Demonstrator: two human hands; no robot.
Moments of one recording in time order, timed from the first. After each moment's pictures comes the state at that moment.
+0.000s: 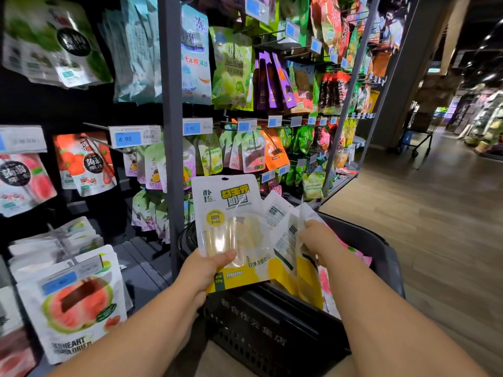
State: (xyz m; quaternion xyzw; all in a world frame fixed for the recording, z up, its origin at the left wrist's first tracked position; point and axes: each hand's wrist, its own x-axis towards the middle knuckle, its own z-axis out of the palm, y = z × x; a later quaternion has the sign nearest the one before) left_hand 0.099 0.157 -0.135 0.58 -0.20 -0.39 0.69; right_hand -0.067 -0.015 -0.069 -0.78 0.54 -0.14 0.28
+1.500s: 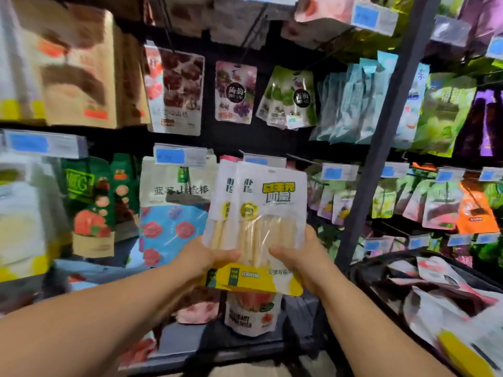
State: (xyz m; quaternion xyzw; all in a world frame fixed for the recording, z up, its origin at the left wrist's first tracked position) left_hand 0.230 0.436 -0.076 0.69 -0.11 -0.14 0.70; right_hand 0.152 0.227 -0.057 -0.75 0.04 -0.14 0.65
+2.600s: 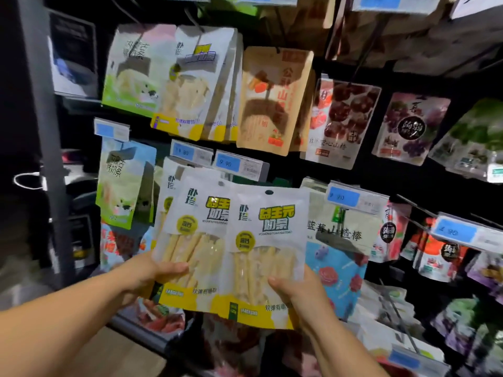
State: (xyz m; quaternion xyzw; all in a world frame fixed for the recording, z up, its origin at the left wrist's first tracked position) left_hand 0.244 0.772 -0.102 0.69 0.09 -0.02 0.72; right_hand 0.290 0.468 -0.103 -0.73 -0.09 -0.01 0.67
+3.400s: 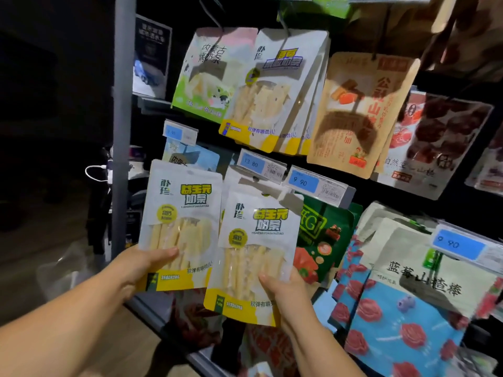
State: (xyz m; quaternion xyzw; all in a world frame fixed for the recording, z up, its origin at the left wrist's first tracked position) left_hand 0.241 0.882 -0.115 0.58 0.23 0.15 0.76; right_hand 0.339 0.614 -0.121 -0.69 -0.12 0.10 0.71
